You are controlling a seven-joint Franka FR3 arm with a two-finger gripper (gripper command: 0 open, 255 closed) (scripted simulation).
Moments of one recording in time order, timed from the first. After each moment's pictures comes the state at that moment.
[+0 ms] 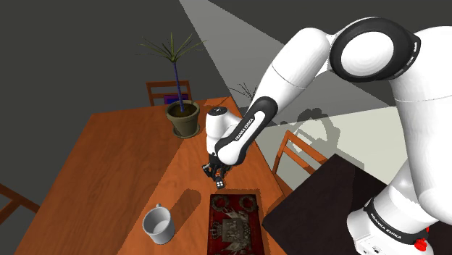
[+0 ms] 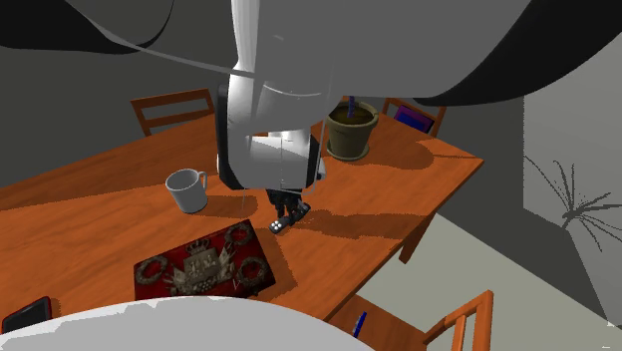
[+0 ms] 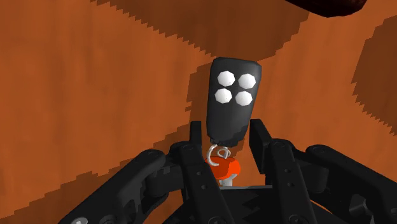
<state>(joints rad) 0.20 0.64 0.24 -2.07 -0.13 2.68 0.73</state>
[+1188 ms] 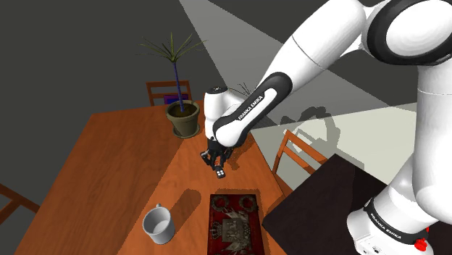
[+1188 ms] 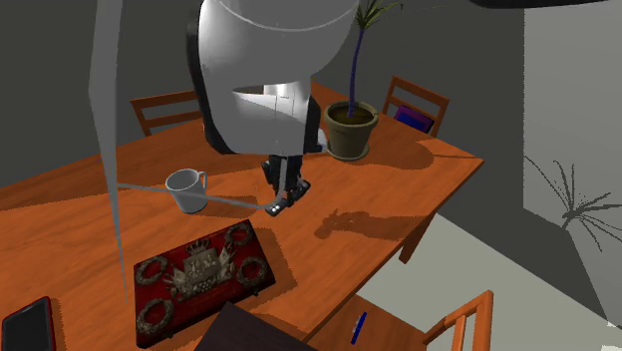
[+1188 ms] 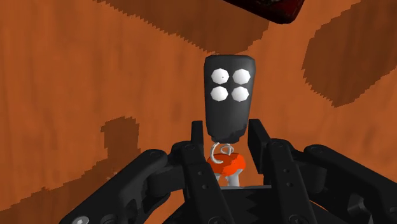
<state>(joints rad) 0.16 0.46 0.29 -2.11 -0.07 2.54 0.71</state>
